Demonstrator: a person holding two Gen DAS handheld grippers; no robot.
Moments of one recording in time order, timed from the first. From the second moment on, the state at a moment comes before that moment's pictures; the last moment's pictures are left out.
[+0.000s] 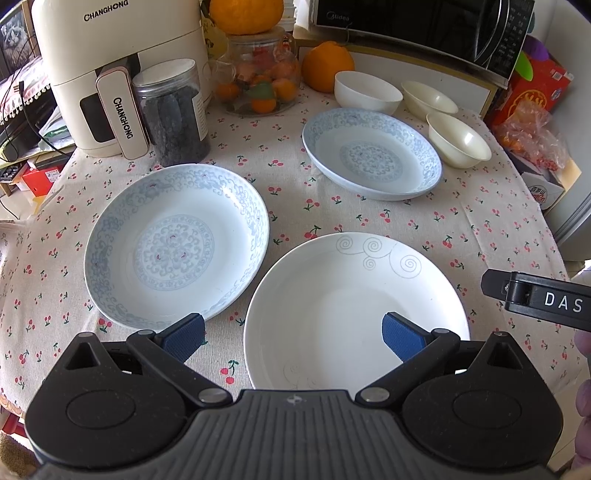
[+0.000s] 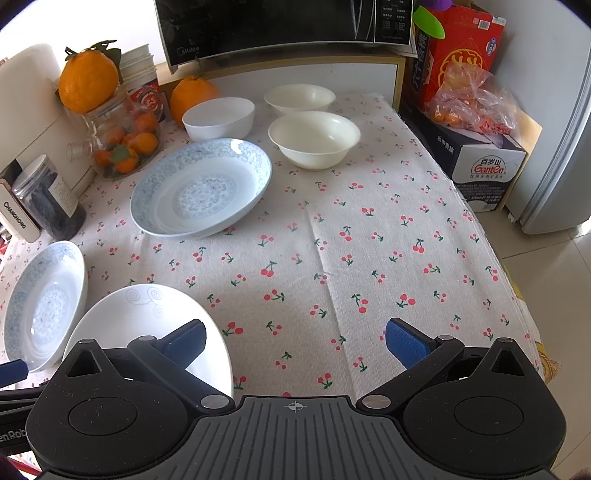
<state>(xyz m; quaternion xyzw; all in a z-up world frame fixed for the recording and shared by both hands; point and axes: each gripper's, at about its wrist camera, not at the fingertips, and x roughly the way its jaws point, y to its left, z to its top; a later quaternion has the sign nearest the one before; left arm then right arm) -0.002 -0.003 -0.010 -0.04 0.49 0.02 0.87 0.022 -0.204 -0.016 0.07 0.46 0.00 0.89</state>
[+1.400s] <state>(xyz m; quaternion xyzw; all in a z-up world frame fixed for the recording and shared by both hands) 0.082 0.012 -0.002 -0.13 0.48 -0.02 0.87 0.112 -0.234 -0.010 0.19 0.47 0.08 0.86</state>
